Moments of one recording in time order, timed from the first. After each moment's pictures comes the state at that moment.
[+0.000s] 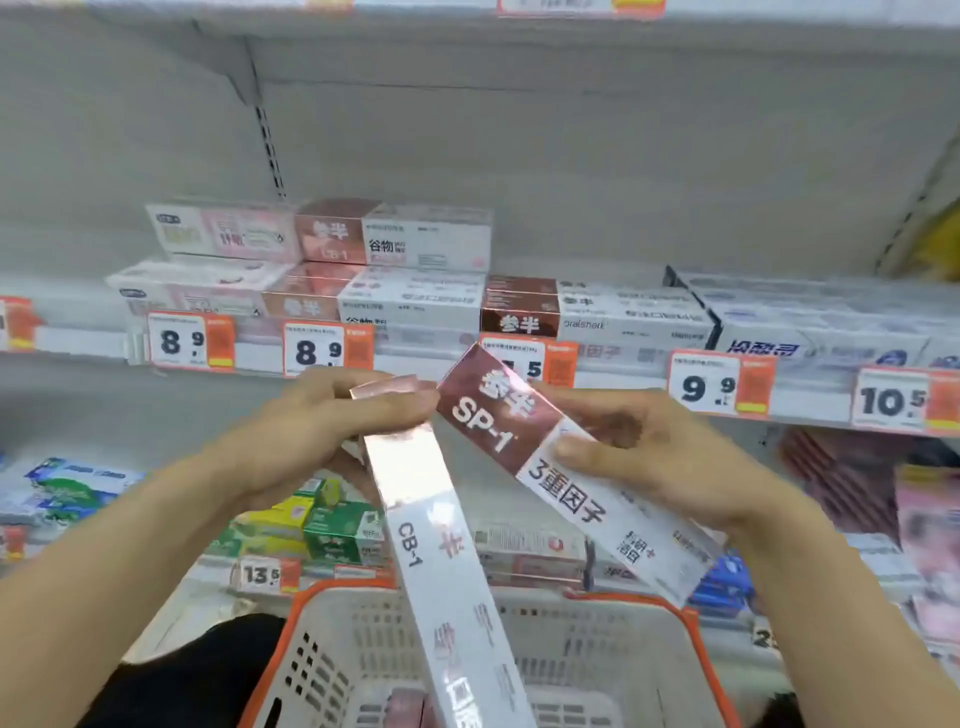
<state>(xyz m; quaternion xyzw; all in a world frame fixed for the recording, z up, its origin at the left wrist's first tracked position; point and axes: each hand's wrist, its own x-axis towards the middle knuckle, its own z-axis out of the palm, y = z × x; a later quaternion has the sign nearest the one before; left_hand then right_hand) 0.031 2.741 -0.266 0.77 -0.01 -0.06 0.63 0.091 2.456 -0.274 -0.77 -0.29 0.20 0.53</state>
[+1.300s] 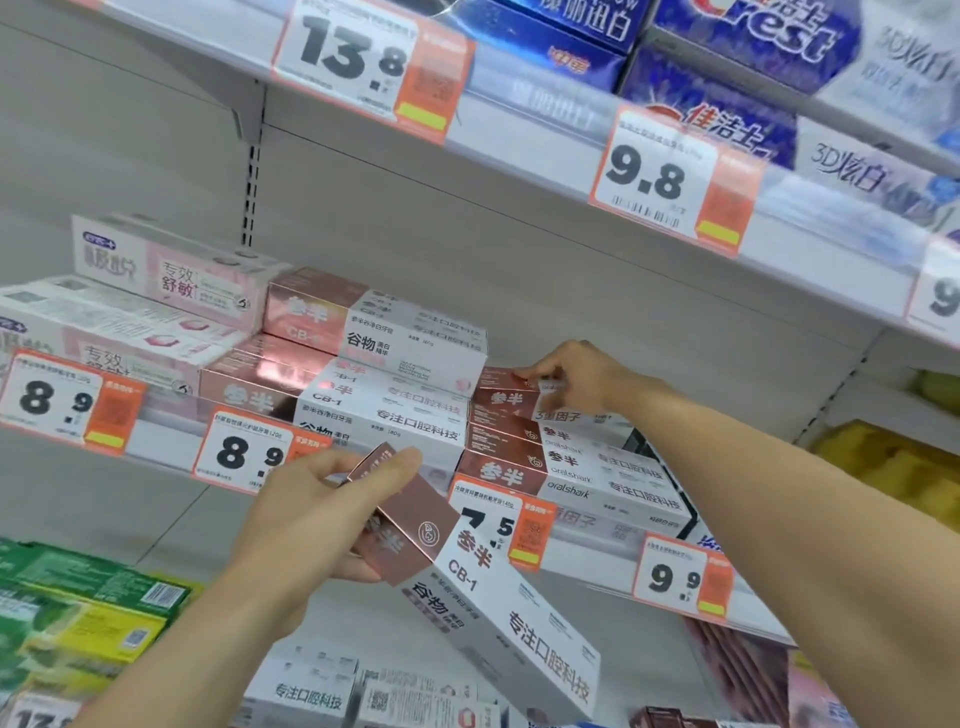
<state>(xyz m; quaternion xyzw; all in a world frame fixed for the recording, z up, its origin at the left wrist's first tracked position) 0.104 2.726 -0.278 0.62 0.17 0.12 0.76 0.368 2.517 -0.195 -0.96 -0.28 0.03 0.04</state>
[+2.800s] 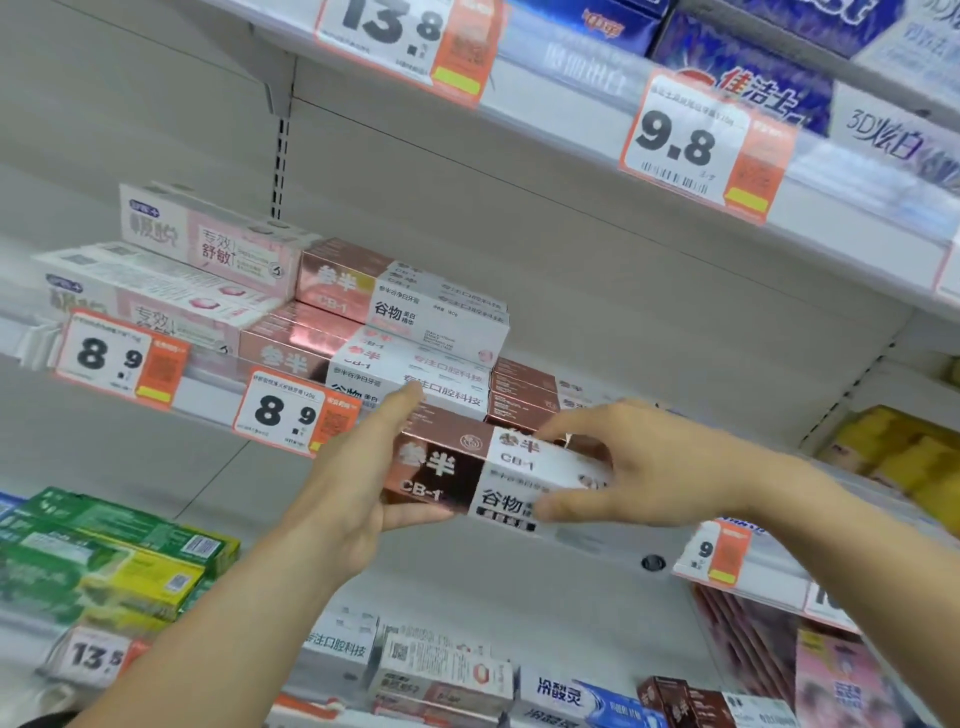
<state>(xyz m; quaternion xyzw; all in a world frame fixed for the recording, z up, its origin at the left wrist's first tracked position) 0.102 2.714 -0.276 0.49 0.14 0.06 0.86 0.168 2.510 -0.173 -0.91 -0.41 0.07 -0.01</state>
